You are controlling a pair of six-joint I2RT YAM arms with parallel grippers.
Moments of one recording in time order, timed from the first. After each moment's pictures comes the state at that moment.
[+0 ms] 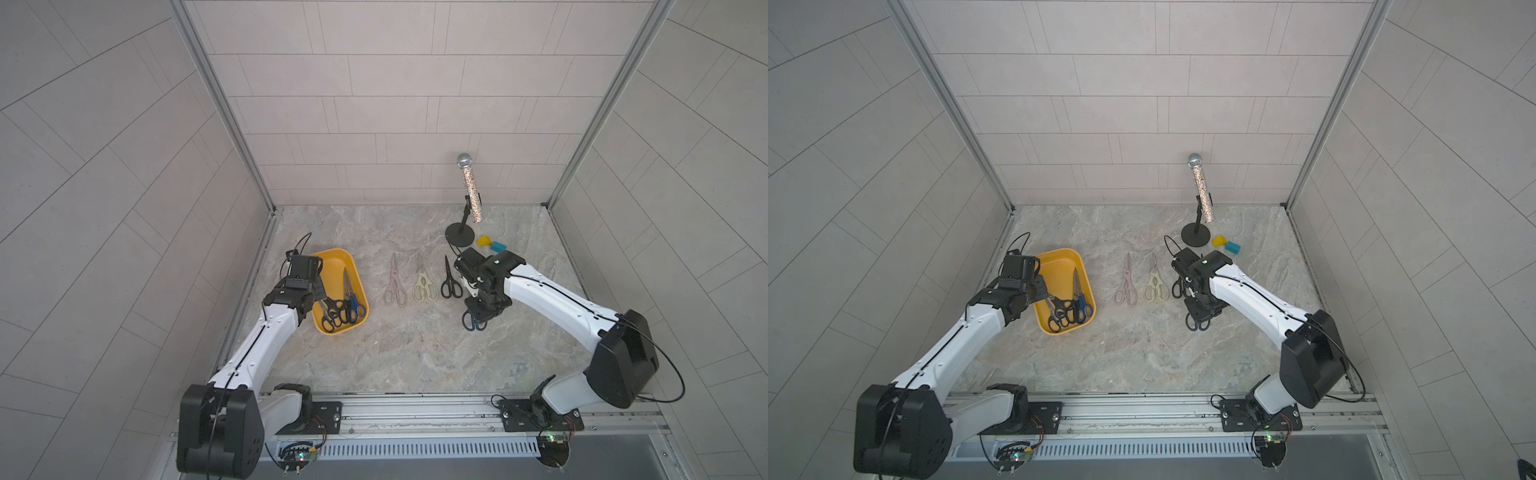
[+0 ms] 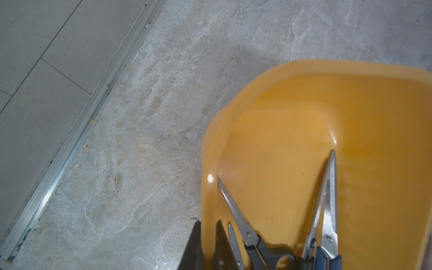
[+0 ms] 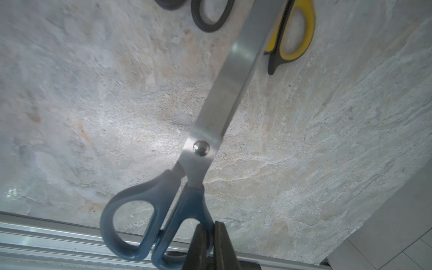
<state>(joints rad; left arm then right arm) -0.10 1.14 0.75 -0.52 -0.31 -0.38 0.56 1.55 1.23 -1.30 0.16 0.20</state>
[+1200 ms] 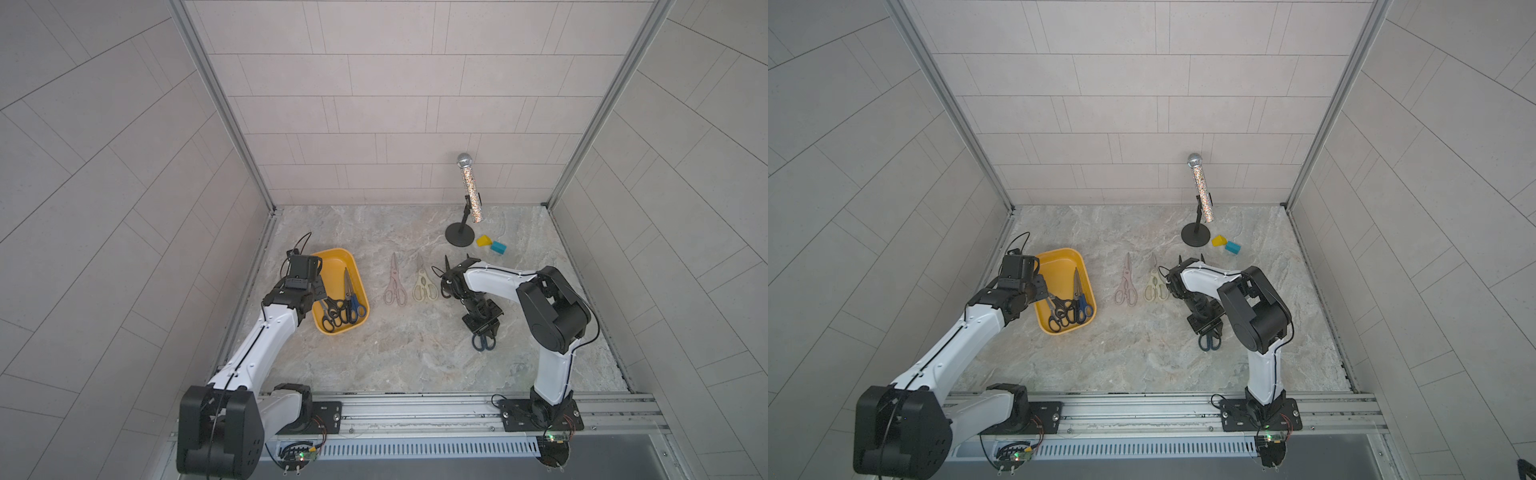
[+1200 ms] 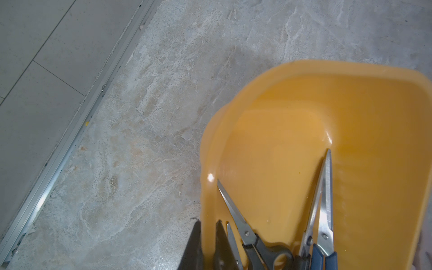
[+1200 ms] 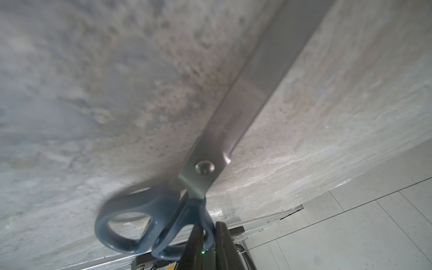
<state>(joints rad) -0.10 1.14 0.75 -0.52 -0.29 -0.37 0.54 1.90 1.20 -1.35 0.23 0.24</state>
